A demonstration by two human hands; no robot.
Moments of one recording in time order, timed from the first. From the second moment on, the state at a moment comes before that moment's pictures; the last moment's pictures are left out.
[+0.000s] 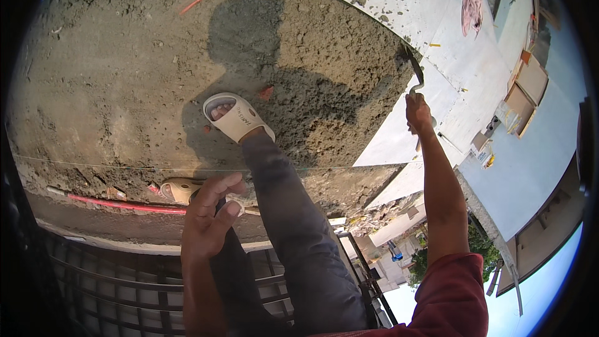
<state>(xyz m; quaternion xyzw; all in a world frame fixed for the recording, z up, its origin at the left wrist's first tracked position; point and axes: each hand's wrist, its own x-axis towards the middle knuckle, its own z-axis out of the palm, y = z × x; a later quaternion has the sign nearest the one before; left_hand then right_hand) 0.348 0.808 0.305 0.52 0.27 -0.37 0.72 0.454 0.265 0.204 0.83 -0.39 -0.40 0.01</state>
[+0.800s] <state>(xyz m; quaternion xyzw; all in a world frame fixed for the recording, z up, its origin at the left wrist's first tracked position) 0.424 1.025 0.642 0.37 -0.11 -0.06 0.92 0.279 0.555 0.324 0.89 -0.20 -0.38 -0.17</state>
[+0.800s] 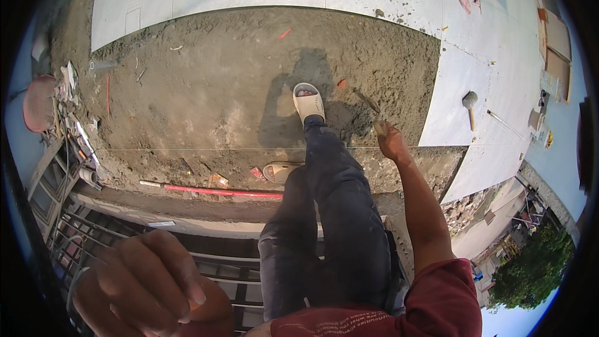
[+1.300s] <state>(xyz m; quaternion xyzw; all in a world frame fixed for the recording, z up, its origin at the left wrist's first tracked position) 0.406 1.039 0.478 0.81 0.02 -0.52 0.27 0.379 0.606 0.314 0.82 -0.26 -0.50 -0.07</state>
